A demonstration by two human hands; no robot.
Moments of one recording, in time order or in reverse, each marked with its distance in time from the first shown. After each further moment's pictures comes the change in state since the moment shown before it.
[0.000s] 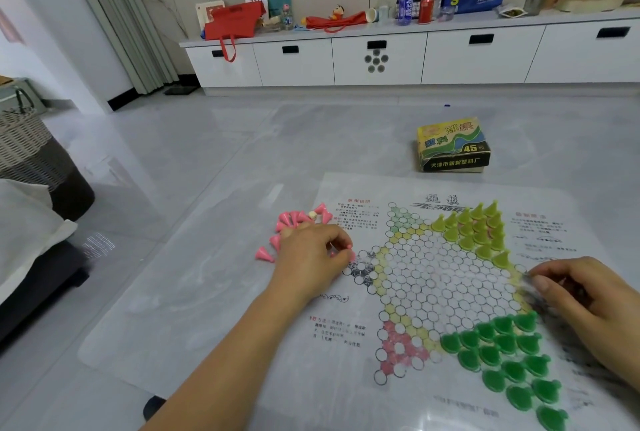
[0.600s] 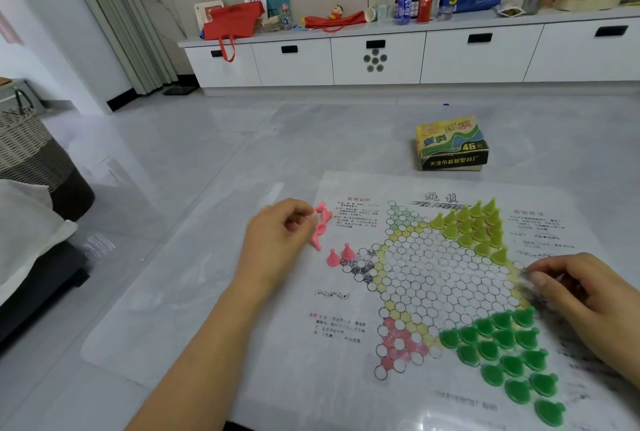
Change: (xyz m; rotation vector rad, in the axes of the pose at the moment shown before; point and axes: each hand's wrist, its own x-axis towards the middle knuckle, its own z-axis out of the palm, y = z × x) left_hand -0.003 -0.015 -0.033 -0.224 0.223 -0.053; right_hand 0.000 0.001 0.001 -0.036 0.002 0.003
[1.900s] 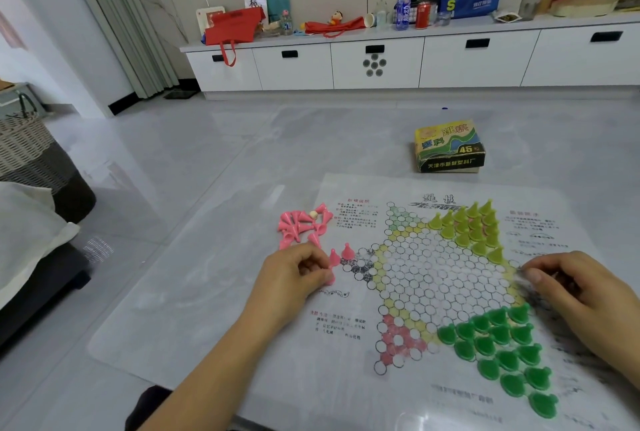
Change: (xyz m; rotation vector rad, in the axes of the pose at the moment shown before) left_hand -0.037 -0.007 0.008 -0.091 -0.246 -0.127; right_hand 0.001 -0.002 -0.001 0.008 0.010 -0.010
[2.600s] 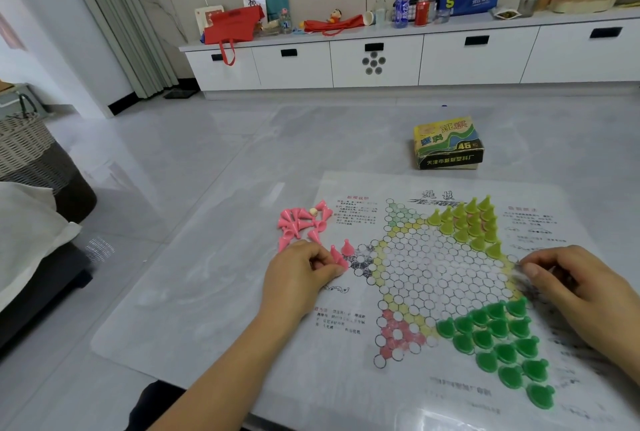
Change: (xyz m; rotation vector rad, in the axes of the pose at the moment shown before) left_hand 0.005 -0.004 0.018 0.171 0.111 0.012; right_hand -0.003 -0.003 -0.002 0.008 -0.045 0.031
